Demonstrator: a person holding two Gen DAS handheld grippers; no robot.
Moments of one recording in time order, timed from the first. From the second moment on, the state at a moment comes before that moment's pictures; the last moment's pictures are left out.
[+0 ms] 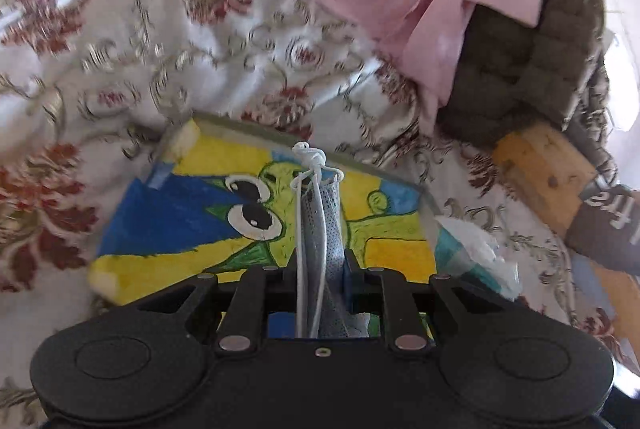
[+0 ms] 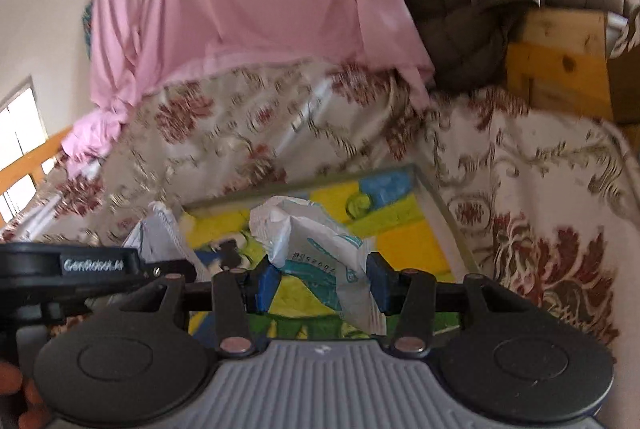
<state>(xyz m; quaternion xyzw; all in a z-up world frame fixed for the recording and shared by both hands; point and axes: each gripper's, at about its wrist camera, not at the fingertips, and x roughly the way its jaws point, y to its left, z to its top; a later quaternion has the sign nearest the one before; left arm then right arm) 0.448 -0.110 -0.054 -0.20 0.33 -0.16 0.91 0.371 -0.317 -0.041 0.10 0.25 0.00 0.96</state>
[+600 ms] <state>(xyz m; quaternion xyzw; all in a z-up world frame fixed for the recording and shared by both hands) 0.483 -0.120 -0.081 -0.18 0.41 -0.13 0.89 0.389 -0.320 -0.052 0.09 0.30 -0.01 0.95</state>
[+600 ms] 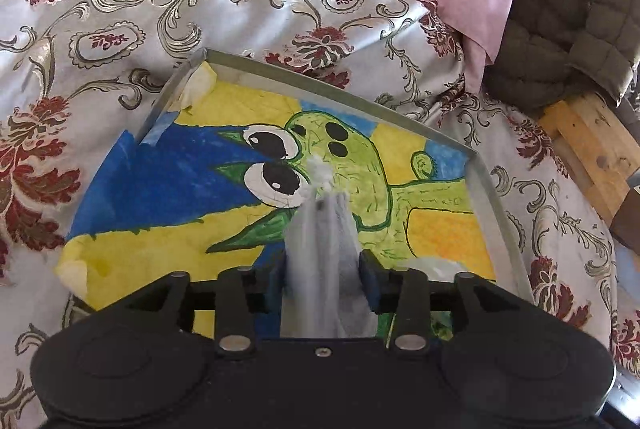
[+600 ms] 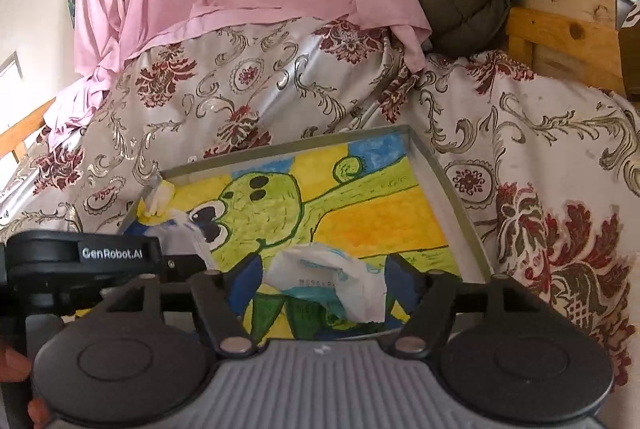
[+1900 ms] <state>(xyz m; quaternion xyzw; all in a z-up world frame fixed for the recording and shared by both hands) 0.214 -0.052 0.034 -0.09 0.17 -0.05 0.98 0.150 -0.303 0.023 0.07 0.07 -0.04 0.99</state>
